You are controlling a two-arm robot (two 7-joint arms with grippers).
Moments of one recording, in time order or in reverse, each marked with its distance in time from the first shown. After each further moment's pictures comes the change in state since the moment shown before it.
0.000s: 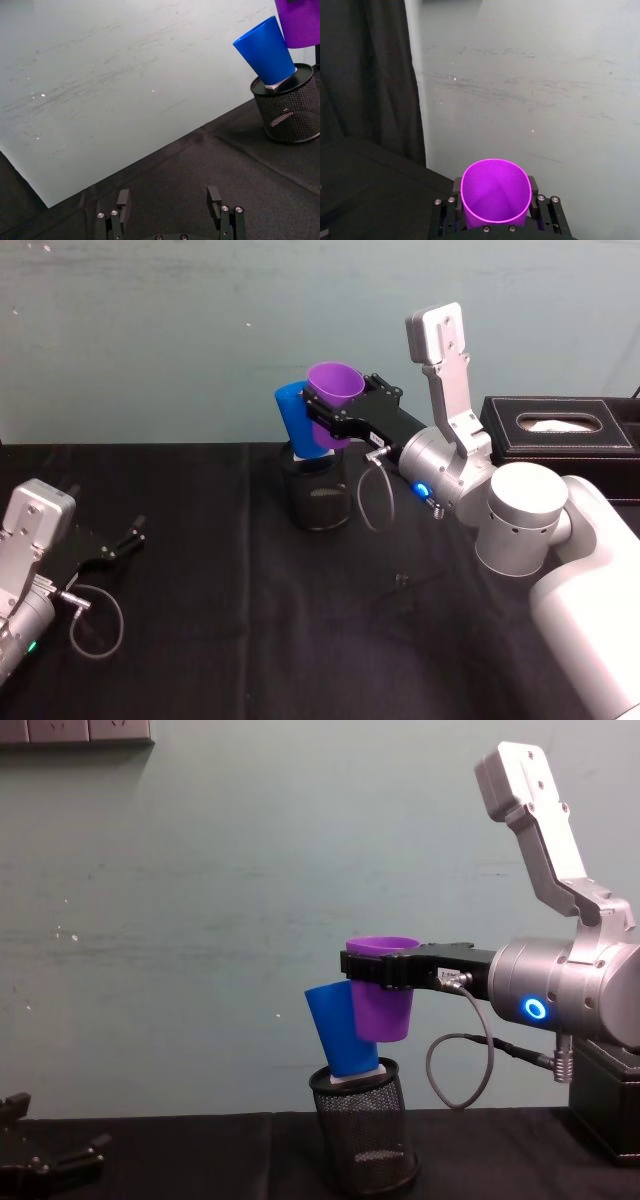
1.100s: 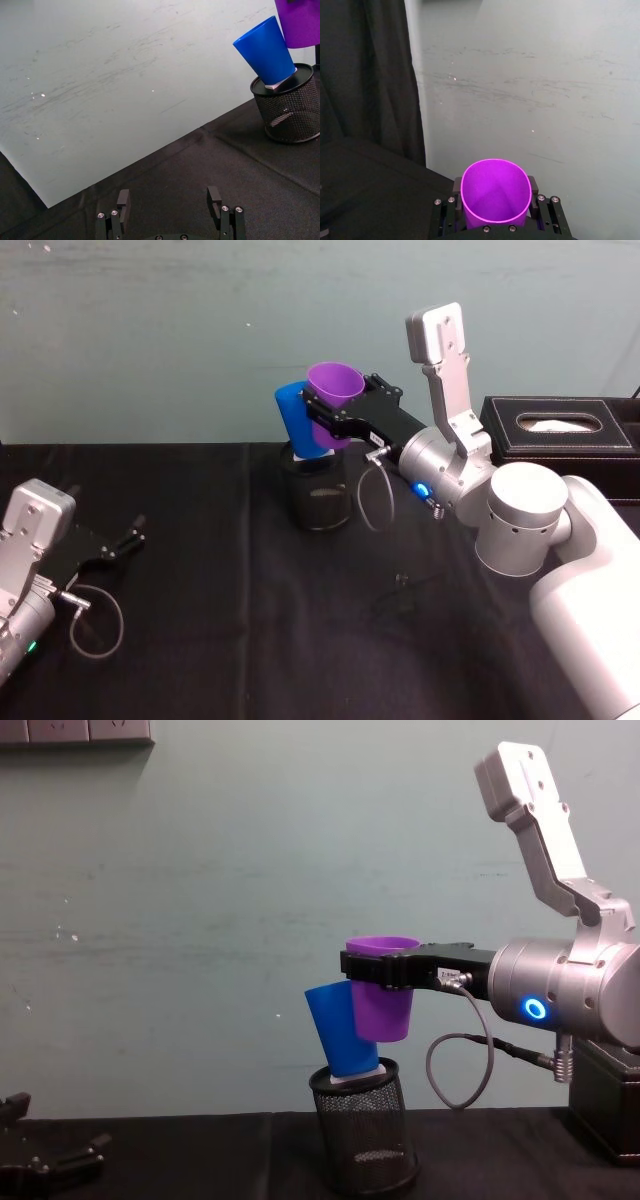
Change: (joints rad) left arm 0.000 0.000 0.000 0.000 0.000 0.000 0.000; right arm 0.000 0.000 0.000 0.000 0.000 0.000 0.000
